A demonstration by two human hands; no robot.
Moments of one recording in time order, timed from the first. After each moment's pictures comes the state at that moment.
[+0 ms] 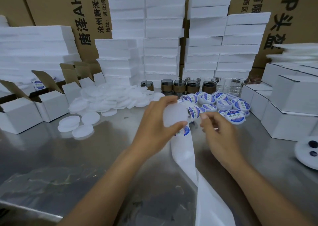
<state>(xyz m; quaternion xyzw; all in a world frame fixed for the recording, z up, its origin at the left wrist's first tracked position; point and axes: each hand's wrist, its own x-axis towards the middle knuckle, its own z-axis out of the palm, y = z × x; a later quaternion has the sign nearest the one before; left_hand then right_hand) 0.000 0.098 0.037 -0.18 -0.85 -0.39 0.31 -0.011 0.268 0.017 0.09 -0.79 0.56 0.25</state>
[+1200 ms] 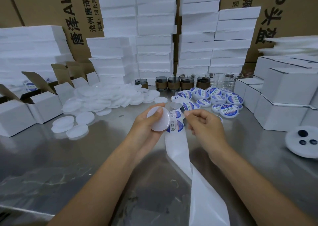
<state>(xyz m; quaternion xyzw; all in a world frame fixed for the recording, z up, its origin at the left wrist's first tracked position) -0.002 0.101 0.029 -0.08 -0.47 -0.88 0.00 -0.002 0.250 0.027 0.06 -0.70 0.70 0.13</state>
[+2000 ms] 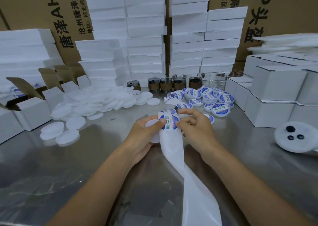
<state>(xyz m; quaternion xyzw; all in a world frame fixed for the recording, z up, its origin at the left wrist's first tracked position) -0.007 0.106 0.017 -0.06 -0.59 -0.80 -0.05 -0.005 0.253 0.024 0.05 -0.73 0.68 0.09</state>
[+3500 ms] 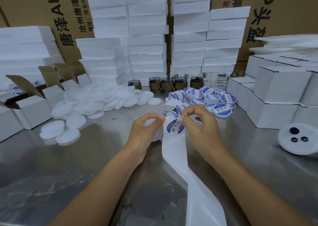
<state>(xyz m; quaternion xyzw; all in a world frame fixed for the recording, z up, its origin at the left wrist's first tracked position) -0.008 0.113 0.018 0.03 -0.68 -0.73 0.08 0.004 0.253 0.032 0.16 -0.75 0.61 0.23</state>
